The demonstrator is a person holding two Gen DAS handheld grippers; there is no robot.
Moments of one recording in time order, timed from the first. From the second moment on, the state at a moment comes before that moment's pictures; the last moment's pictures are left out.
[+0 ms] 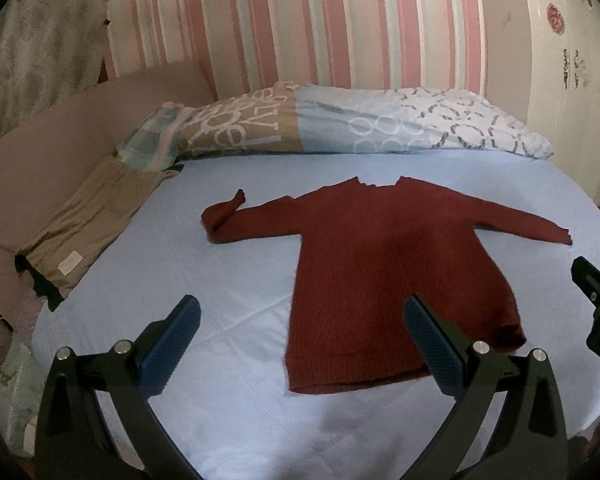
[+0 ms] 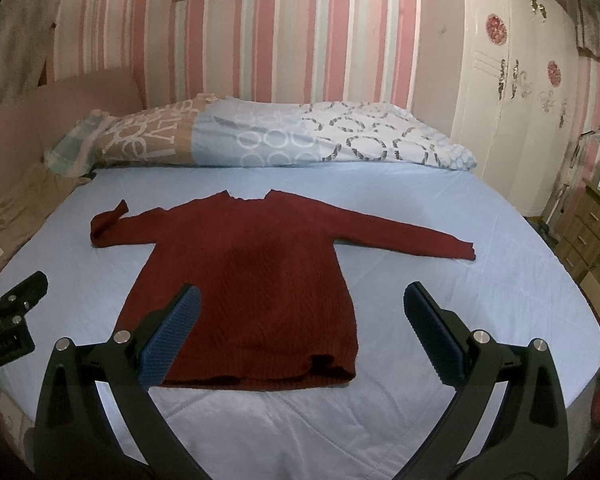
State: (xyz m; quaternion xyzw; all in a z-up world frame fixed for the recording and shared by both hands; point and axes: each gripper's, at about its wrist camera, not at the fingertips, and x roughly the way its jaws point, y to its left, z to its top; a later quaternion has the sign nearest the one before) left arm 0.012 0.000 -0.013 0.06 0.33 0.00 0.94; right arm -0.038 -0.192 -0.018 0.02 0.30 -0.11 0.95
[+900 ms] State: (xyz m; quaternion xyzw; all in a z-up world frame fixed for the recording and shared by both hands) left arm 0.234 0.103 -0.046 0.08 0.34 0.06 0.94; right arm 0.197 -0.111 -0.042 -0.01 0.31 -0.02 0.95
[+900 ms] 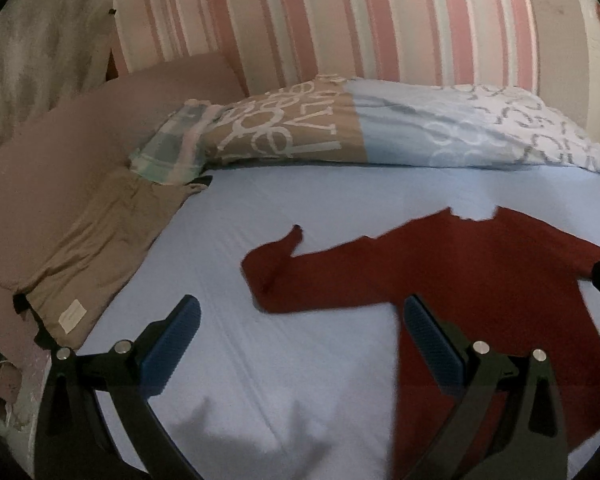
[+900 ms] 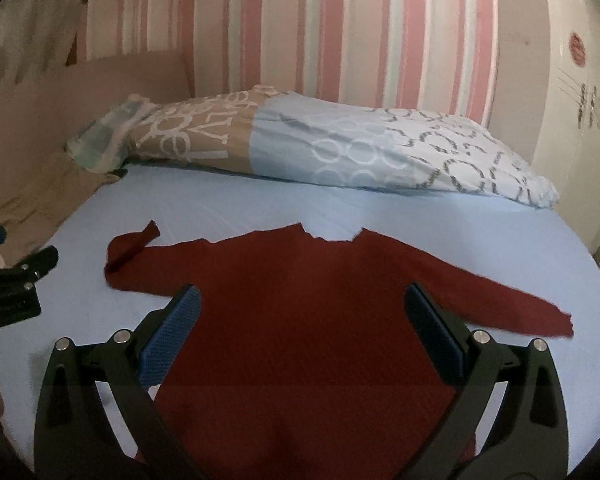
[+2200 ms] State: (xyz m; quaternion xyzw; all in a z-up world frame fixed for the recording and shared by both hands) left arm 0.514 0.187 -0.232 0.14 0.45 0.05 0.88; right arm 0.415 -0.038 -0.177 -0.07 0.36 -0.03 0.93
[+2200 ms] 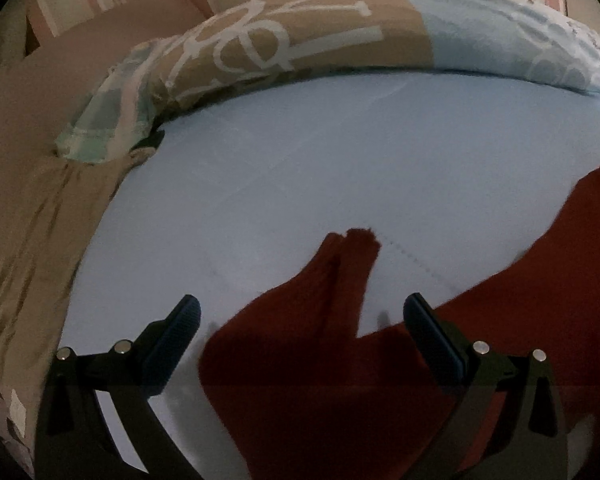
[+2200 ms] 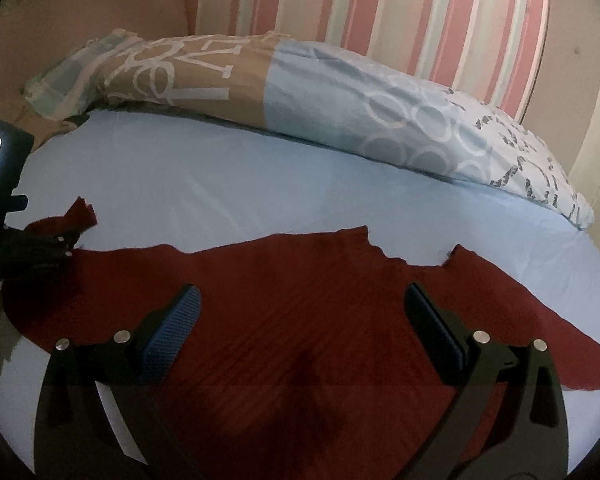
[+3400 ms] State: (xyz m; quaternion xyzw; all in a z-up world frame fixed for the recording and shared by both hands) left arm 0.473 0.133 -0.127 0.07 0.39 -0.05 0.92; right arm 0.390 -0.081 -0.137 -0.05 0.35 -0.07 0.93
